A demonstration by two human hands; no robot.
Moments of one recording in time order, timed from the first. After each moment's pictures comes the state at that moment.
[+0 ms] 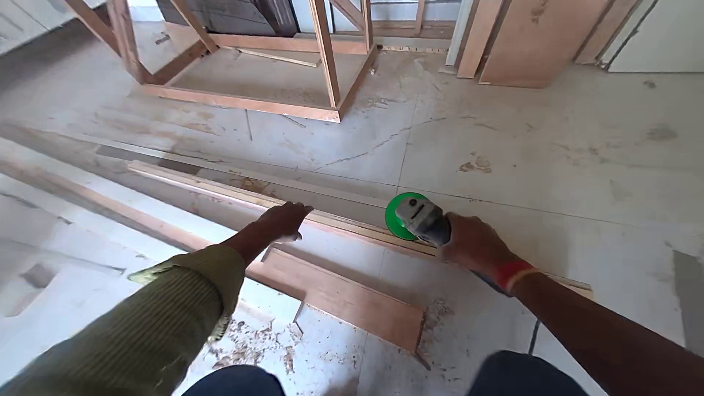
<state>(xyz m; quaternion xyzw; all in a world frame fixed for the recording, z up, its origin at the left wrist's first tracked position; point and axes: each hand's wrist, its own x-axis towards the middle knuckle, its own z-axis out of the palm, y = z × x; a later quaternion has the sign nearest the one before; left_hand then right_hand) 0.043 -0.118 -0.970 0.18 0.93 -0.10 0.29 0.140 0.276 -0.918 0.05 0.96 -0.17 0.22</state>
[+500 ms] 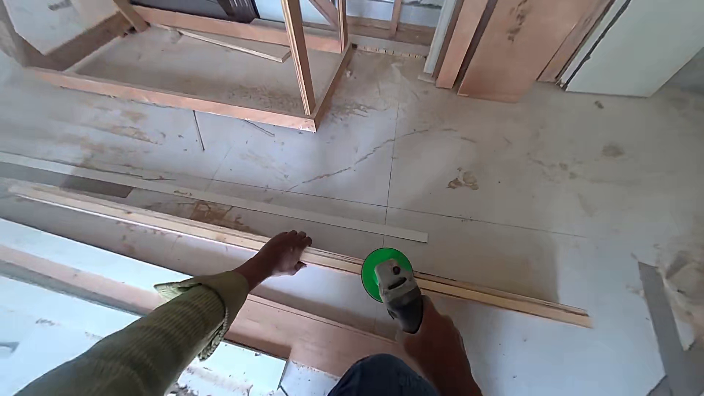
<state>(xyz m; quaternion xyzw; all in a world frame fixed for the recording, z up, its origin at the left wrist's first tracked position) -0.022 -0.130 -1.087 0.34 0.90 -0.07 0.26 0.187 0.176 -0.971 0.25 0.89 -0.24 0.28</state>
